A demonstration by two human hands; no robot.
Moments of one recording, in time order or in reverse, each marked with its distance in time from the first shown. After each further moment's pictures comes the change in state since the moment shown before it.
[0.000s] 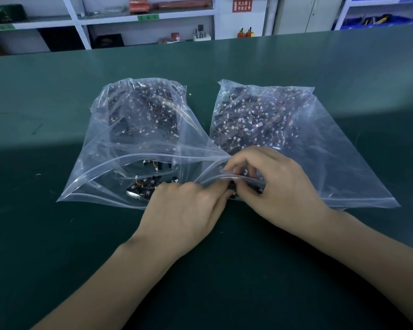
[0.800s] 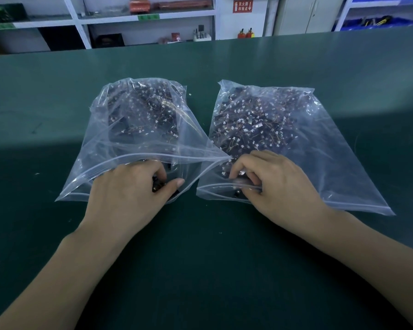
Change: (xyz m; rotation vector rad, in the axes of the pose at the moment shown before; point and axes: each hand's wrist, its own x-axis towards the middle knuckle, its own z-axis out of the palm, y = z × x) left_hand -0.011 -0.067 -0.008 -0.045 -0.186 -0.468; right_hand 0.001 0.007 -0.003 -0.188 -0.140 0.033
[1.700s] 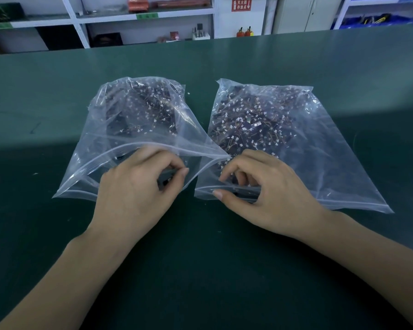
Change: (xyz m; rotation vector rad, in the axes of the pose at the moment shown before) left_hand -0.005 0.014 -0.004 -0.241 0.195 0.172; right_hand -0.004 -0.008 0.006 0.203 0.051 -0.029
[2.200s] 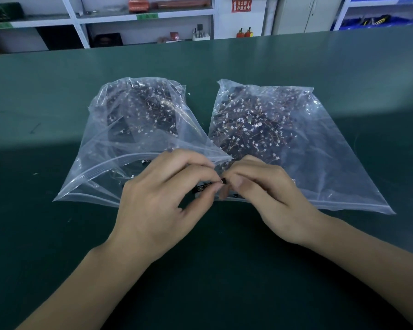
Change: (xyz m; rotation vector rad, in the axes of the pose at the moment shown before) left_hand -0.008 0.030 0.005 -0.240 0.166 0.326; right_hand -0.003 -0.002 0.002 0.390 -0.091 -0.010
